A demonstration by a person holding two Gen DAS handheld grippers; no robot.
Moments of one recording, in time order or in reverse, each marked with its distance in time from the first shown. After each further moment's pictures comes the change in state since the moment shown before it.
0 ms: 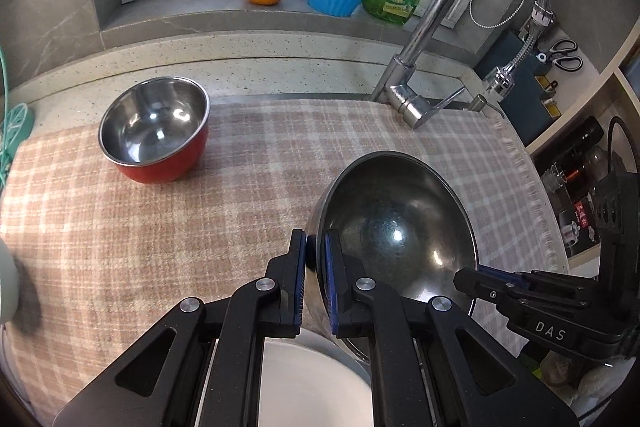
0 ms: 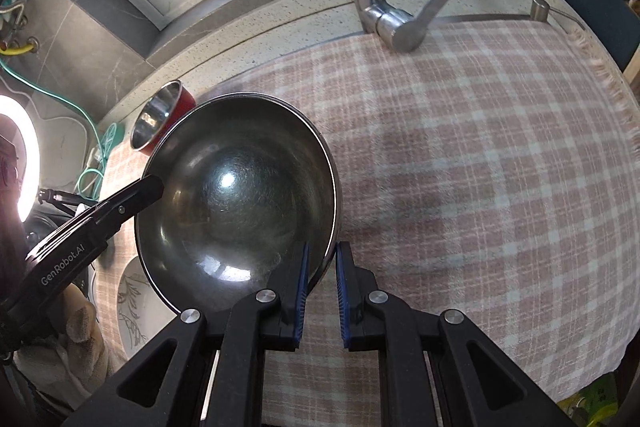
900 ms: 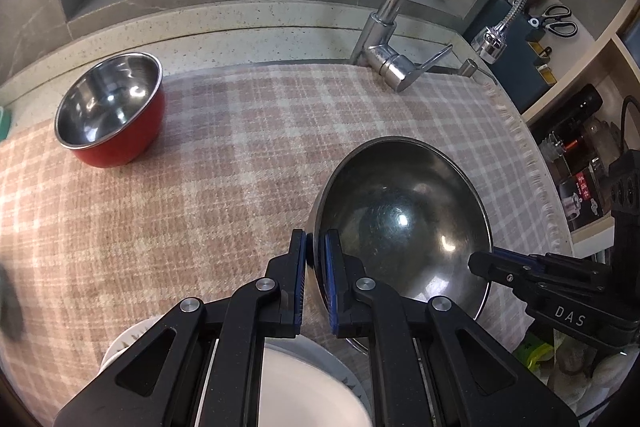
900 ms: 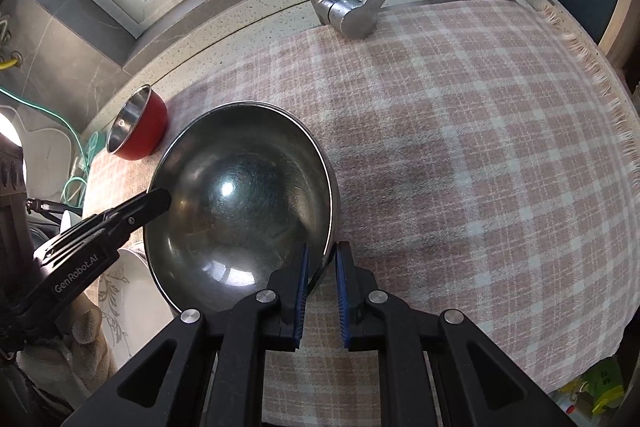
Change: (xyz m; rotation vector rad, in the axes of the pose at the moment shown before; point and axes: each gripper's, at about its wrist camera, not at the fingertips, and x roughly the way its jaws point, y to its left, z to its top) left arm 0.030 -0.017 -0.009 0.049 0.079 -0.026; right arm 0.000 -0.030 -0.009 0.050 -0.006 -0.039
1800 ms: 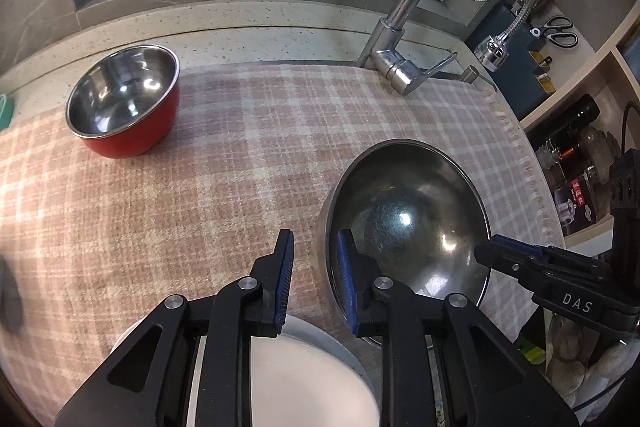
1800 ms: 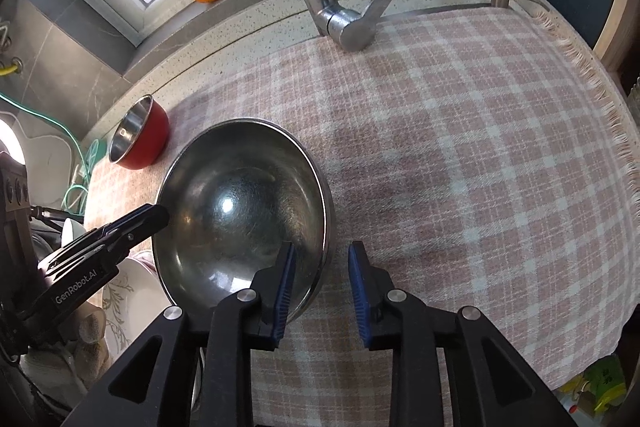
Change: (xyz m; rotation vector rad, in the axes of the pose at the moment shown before) left arm -0.012 0.012 -0.003 -0.032 -0.003 -0.018; right arm -0.007 0.001 0.002 0.005 -0.033 -0.004
